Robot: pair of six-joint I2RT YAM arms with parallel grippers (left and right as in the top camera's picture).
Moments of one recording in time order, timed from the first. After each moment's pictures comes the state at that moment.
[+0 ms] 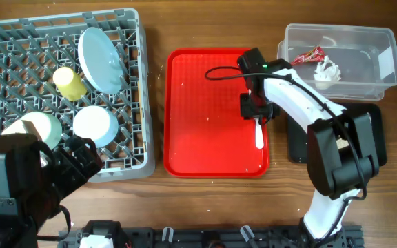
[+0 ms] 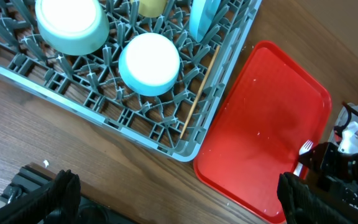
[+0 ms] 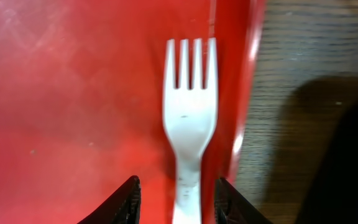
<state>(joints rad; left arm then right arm) -0.07 0.92 1.64 -1.66 -0.11 -0.67 0.36 1.98 1.37 -0.96 0.09 0.33</state>
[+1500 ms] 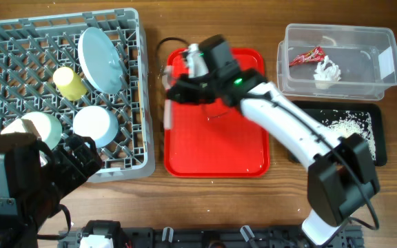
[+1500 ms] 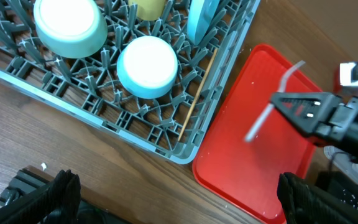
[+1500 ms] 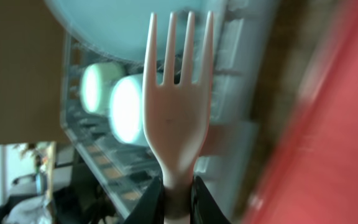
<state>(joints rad) -0.07 0.92 1.64 -1.65 -0.11 -0.67 0.63 1.85 1.42 -0.38 -0.60 0.66</state>
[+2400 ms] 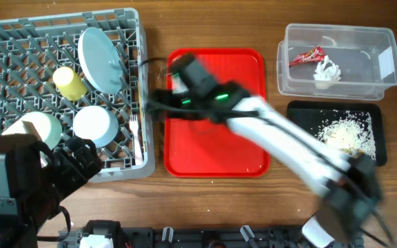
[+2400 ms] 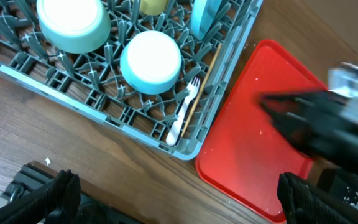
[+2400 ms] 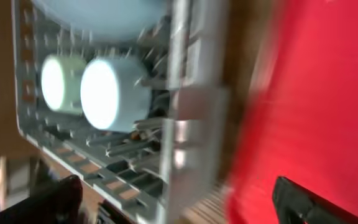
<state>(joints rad) -0.07 0.92 1.64 -1.67 -0.11 -0.67 0.72 1.73 1.48 -0.66 -0.33 0.71</state>
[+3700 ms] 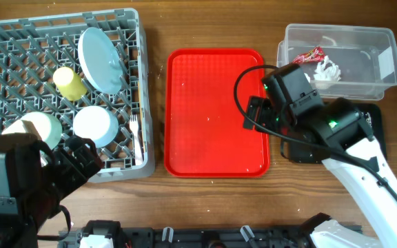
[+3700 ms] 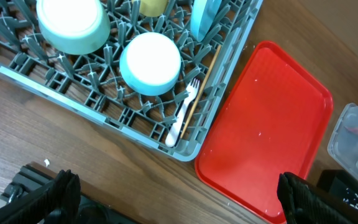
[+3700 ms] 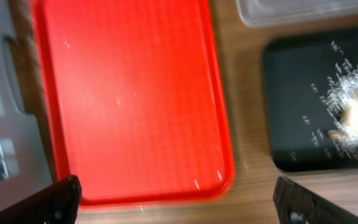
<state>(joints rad) -0.07 0.93 1.64 -1.66 -0.11 -0.67 0.53 1.29 1.37 -1.21 0.16 0.68</state>
